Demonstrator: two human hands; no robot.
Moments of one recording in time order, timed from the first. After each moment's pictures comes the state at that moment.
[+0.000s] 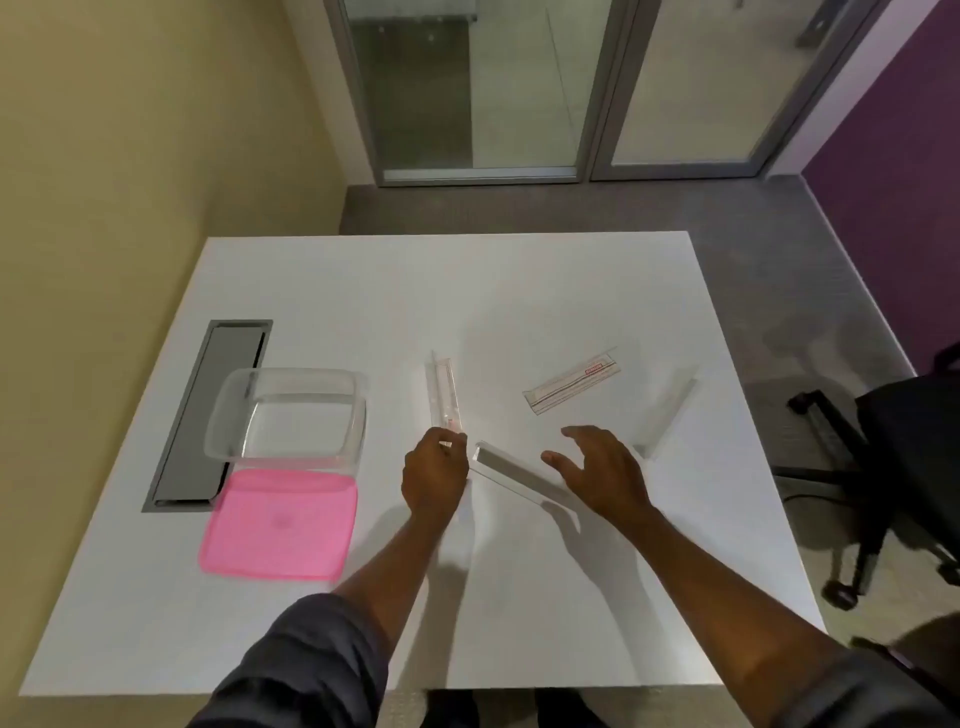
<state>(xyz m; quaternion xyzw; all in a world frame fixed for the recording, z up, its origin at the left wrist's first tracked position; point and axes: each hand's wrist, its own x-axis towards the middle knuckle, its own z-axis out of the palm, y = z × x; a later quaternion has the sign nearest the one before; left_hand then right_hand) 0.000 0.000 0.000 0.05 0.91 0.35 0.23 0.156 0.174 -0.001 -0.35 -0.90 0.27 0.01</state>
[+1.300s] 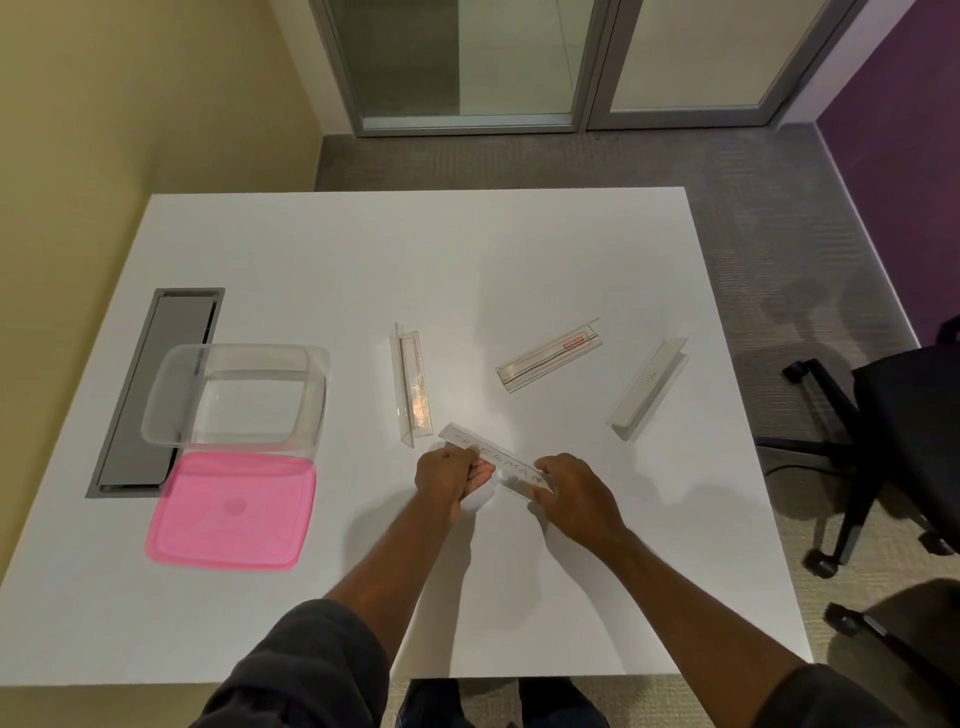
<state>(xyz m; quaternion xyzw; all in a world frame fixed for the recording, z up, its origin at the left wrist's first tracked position) 0.032 0.051 -0.079 -0.23 0.67 0.55 0.44 0.192 0.180 -0.068 -0.34 -0.87 0.33 -0.14</state>
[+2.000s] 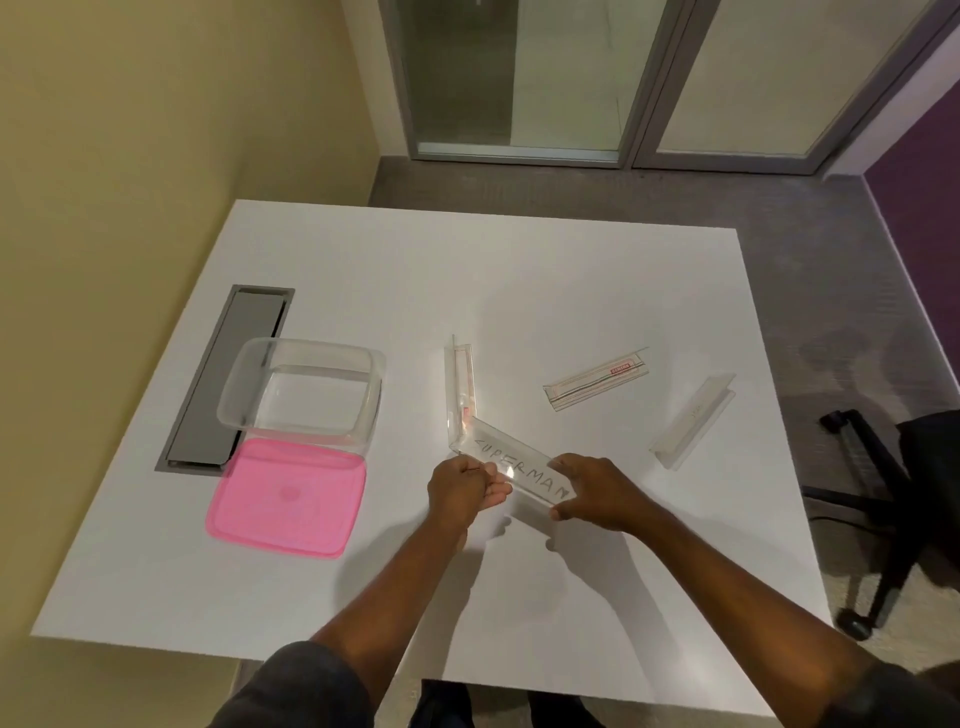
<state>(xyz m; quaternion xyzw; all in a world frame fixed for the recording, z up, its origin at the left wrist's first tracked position) 0.016 -0.009 -0.049 -0.14 0.70 0.56 0.41 0.144 0.186 -0.035 -0.22 -0.87 0.36 -0.24</state>
